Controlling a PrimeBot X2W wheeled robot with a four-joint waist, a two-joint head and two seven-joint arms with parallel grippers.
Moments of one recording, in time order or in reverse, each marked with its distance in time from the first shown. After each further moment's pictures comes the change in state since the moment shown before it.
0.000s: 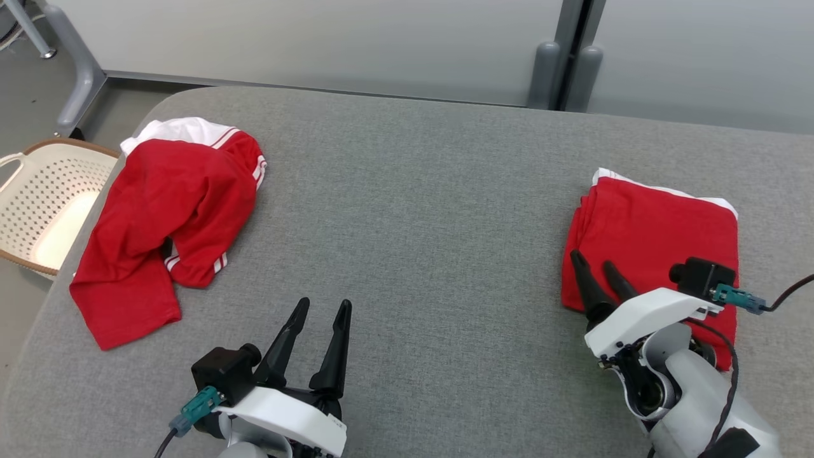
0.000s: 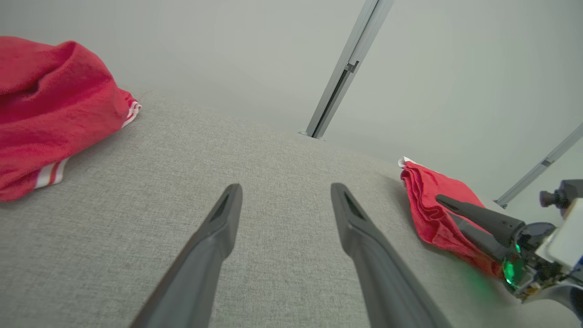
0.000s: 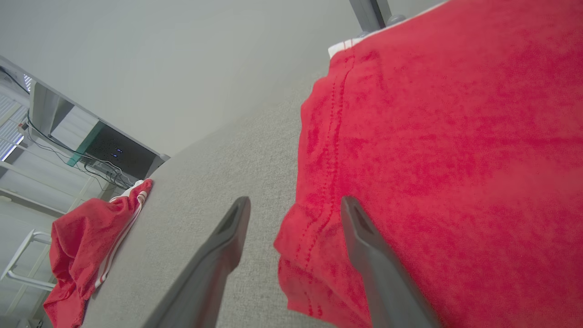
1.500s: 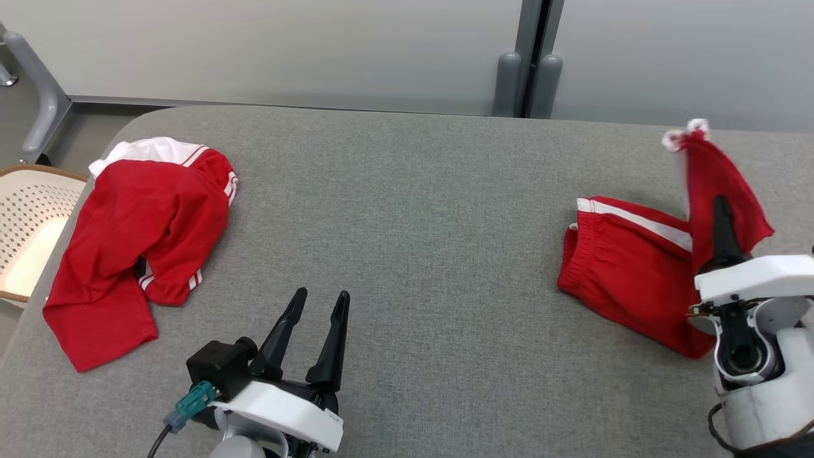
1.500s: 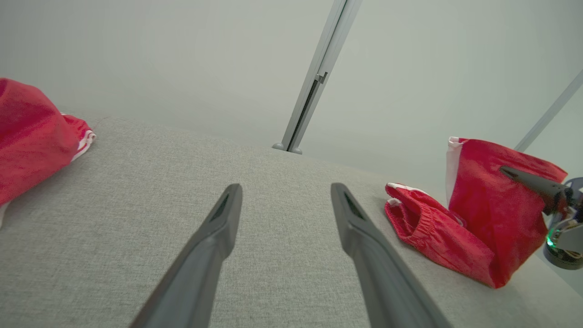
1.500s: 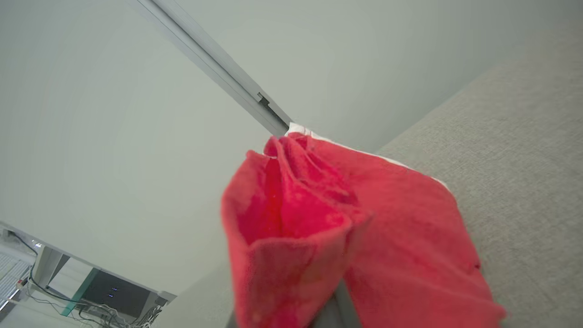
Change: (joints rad) left arm -0.009 -0.001 0.021 -0.023 0.032 -0.021 0.000; right arm 0.050 0.015 -0.527 -0.248 -0.130 0.000 0.083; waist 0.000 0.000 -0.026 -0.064
